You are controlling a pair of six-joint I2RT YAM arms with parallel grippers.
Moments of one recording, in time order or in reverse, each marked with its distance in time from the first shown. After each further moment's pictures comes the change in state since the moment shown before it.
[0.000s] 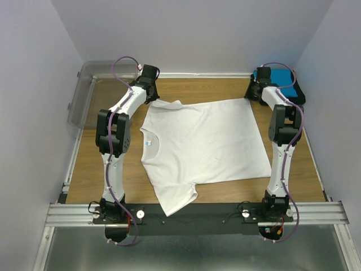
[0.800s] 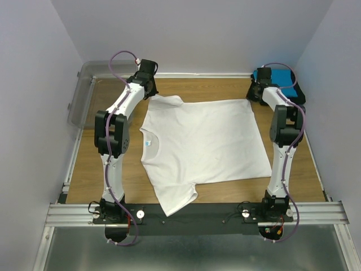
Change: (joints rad) left arm 0.008 -0.012 0.079 -0.045 0.008 0.011; right arm 0.000 -0.040 -0.049 0.000 0.042 -0.018
